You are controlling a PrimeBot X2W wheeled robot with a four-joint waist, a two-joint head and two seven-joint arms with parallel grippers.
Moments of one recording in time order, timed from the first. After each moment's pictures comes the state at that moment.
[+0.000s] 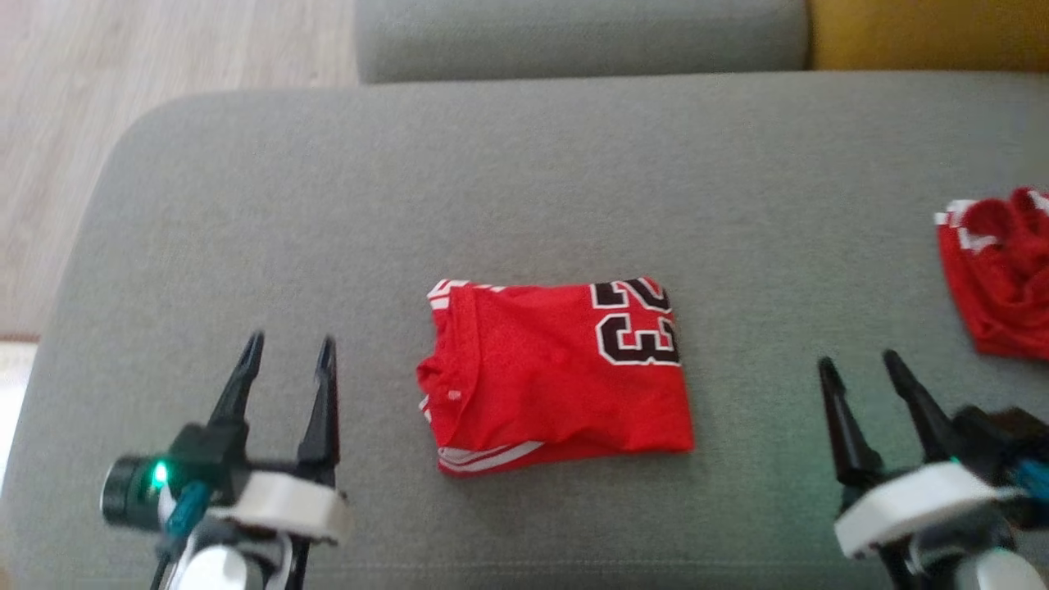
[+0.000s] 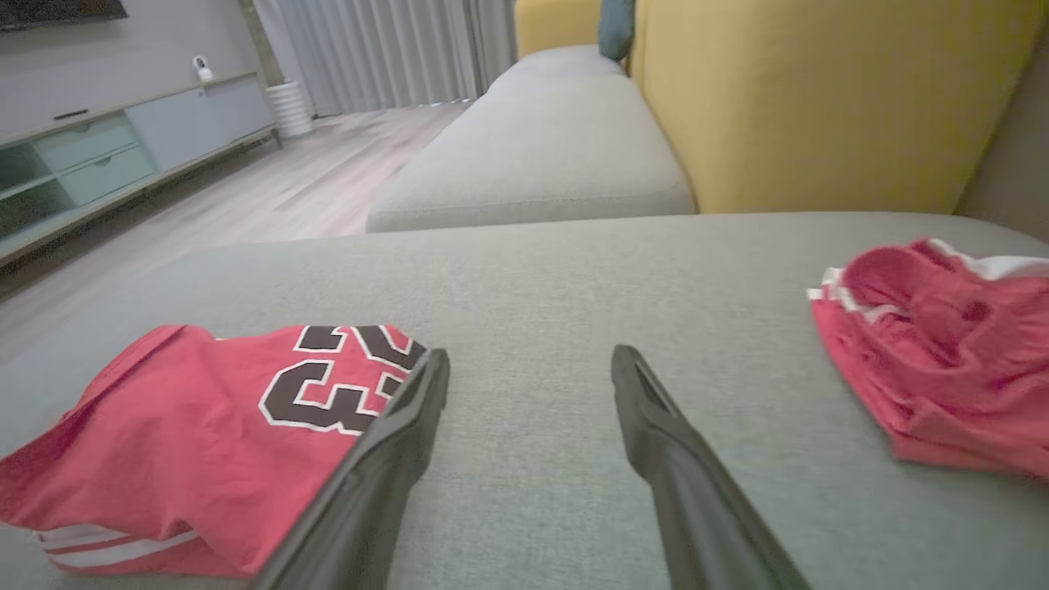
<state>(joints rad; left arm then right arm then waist) 0.04 0.15 -0.20 0.03 -0.12 0.10 -0.21 0.14 -0.12 0.00 -0.06 0.22 0.13 0.08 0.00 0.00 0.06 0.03</state>
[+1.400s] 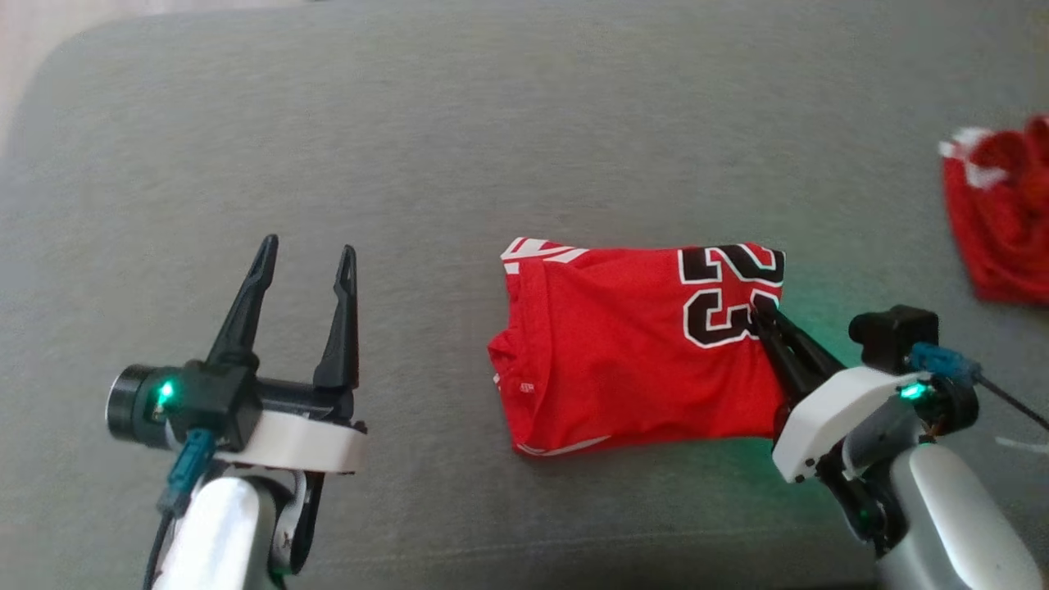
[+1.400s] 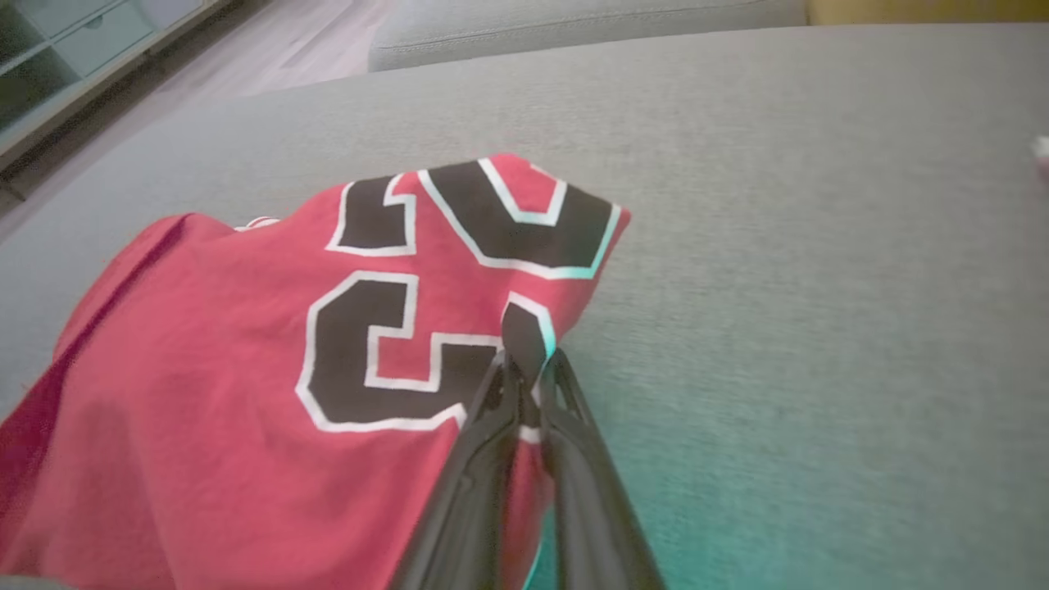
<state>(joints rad) -0.11 0.12 -0.23 0.00 -0.09 0.06 -0.26 -0.18 -0.19 0.22 0.24 0.32 0.13 0.20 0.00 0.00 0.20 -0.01</state>
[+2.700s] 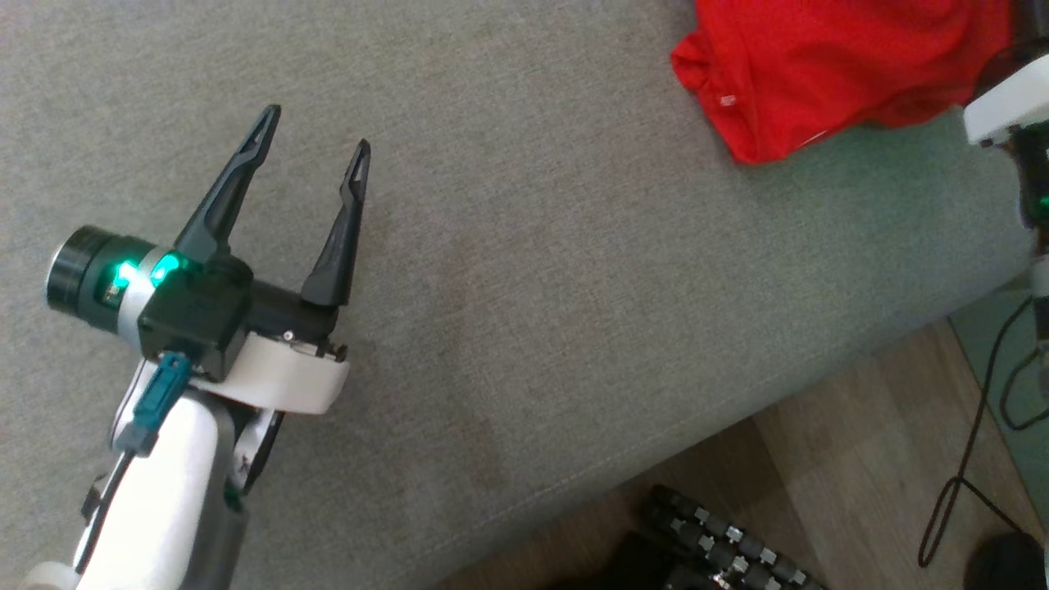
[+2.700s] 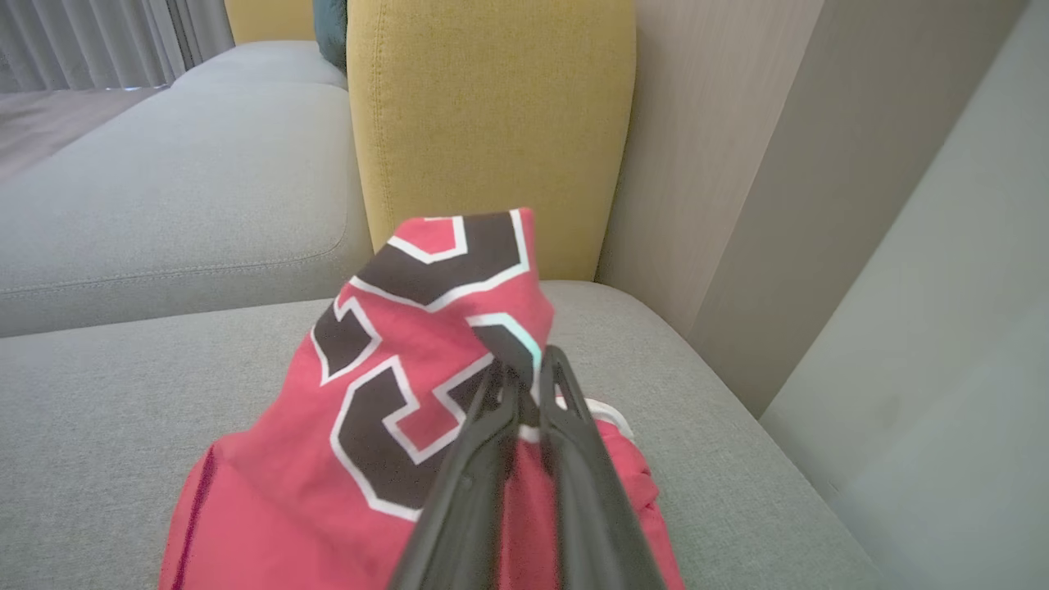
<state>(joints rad) -0.30 0.25 -0.28 -0.14 -0.02 -0.02 -0.15 -0.78 -0.33 0.08 0.48 0.42 0.13 0.04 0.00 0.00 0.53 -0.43</state>
